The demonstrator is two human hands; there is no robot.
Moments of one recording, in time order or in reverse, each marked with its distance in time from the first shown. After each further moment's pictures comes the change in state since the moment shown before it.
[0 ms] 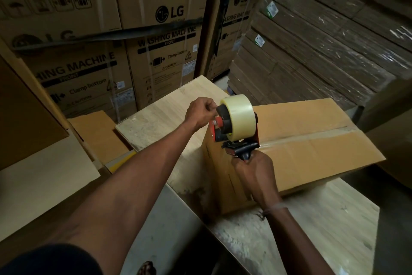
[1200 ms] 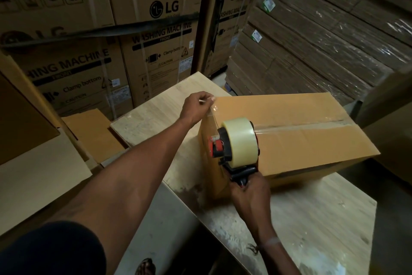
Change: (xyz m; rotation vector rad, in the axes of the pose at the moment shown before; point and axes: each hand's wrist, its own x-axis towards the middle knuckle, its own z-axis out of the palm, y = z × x) left_hand 0.024 -0.021 0.019 -0.162 0.084 0.025; right_hand -0.048 0.043 0.016 0.118 0.056 -0.028
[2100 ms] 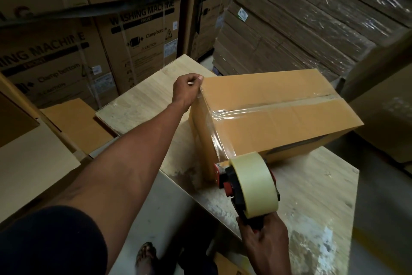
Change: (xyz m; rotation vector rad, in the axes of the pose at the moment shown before) left_hand 0.008 -0.015 0.017 -0.172 0.103 -0.024; right_hand -0.111 0.048 -0.025 -0.029 0.114 0.134
